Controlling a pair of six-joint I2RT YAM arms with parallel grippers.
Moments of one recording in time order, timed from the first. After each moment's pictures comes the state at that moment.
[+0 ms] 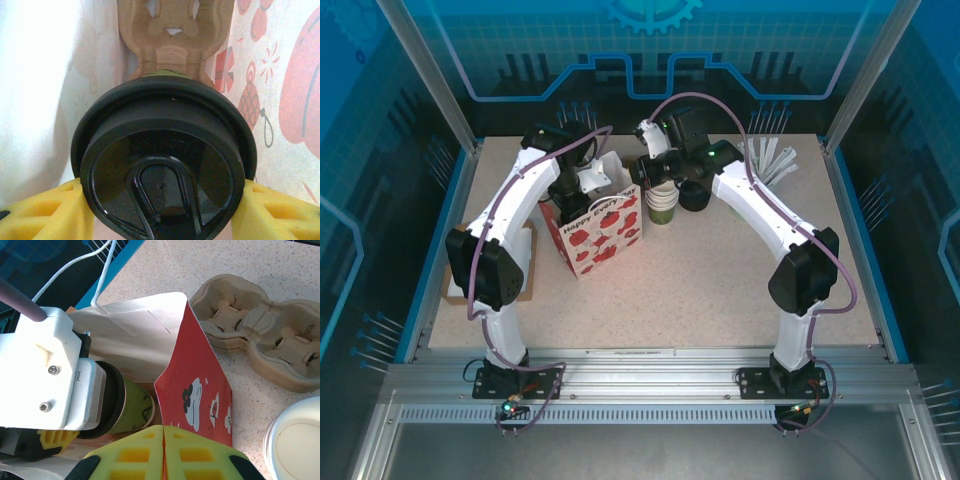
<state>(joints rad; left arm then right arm) -0.30 1.90 1.98 -1.55 0.00 0.51 0.55 1.90 1.92 -0.74 -0.39 0.17</state>
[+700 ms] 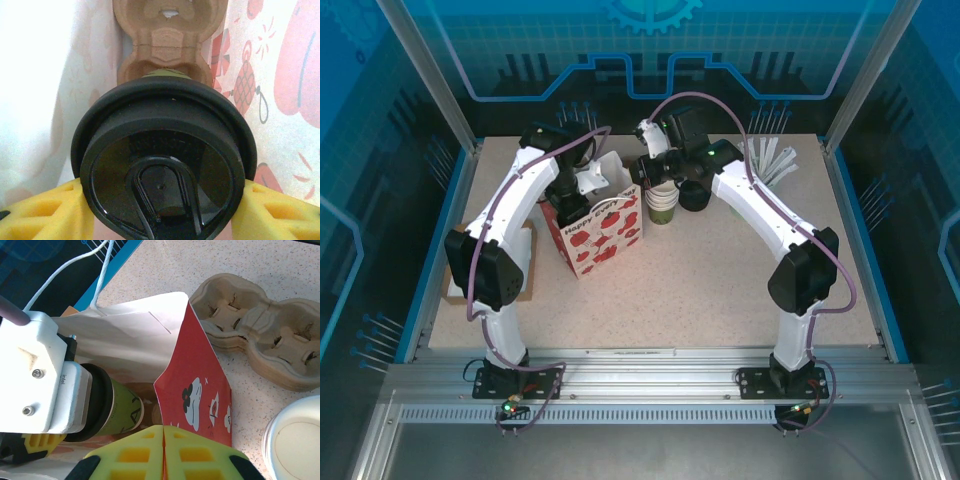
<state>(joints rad) -0.30 1.90 2.00 -1.61 -0.02 0.50 0.55 1.90 1.92 -0.74 -0.39 0.17</state>
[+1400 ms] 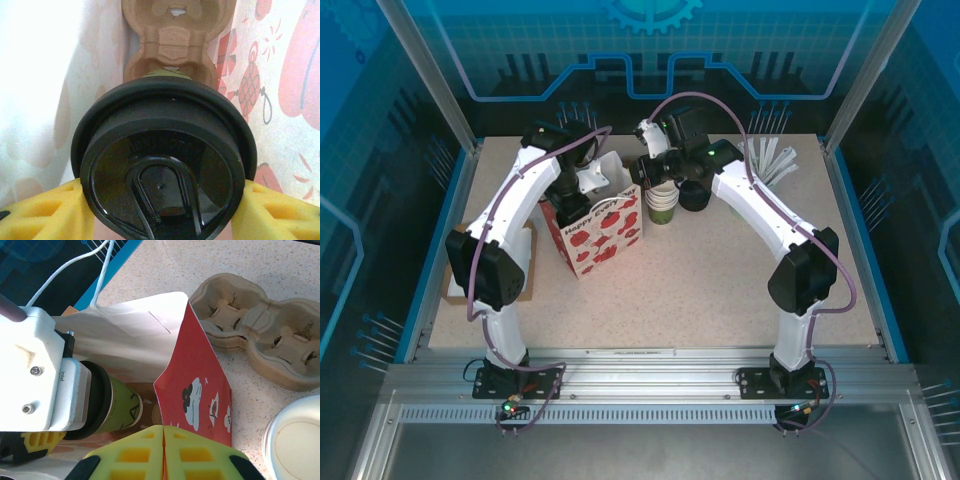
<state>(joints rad) -0.32 1.91 2.02 -1.62 -0.04 0.47 0.55 1.90 1.92 -0.75 -0.39 0.17</state>
